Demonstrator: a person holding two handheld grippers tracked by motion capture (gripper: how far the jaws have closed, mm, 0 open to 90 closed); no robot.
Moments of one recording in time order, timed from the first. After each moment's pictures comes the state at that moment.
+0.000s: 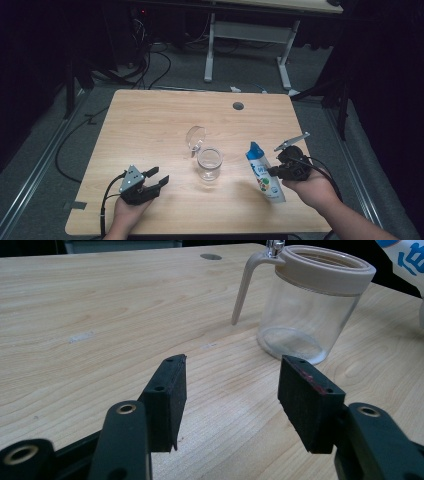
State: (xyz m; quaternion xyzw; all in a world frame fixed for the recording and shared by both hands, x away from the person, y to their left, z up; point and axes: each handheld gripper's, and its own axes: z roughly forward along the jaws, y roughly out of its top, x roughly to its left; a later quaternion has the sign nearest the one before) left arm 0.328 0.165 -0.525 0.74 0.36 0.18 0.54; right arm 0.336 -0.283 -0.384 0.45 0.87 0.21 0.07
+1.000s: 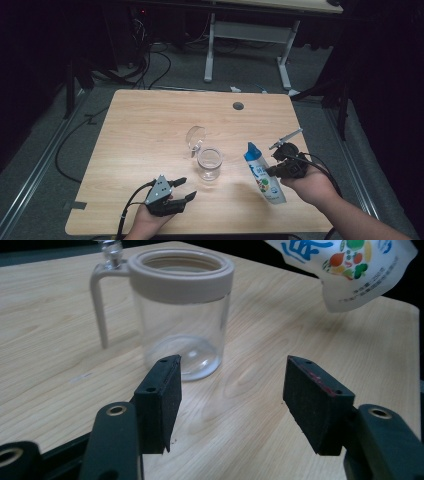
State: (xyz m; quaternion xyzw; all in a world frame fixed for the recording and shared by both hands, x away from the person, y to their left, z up) left arm 0.300 0.094 -0.515 0.78 0.26 0.13 0.56; right arm 0.340 -0.270 -0.372 0.44 0.88 0.17 0.06
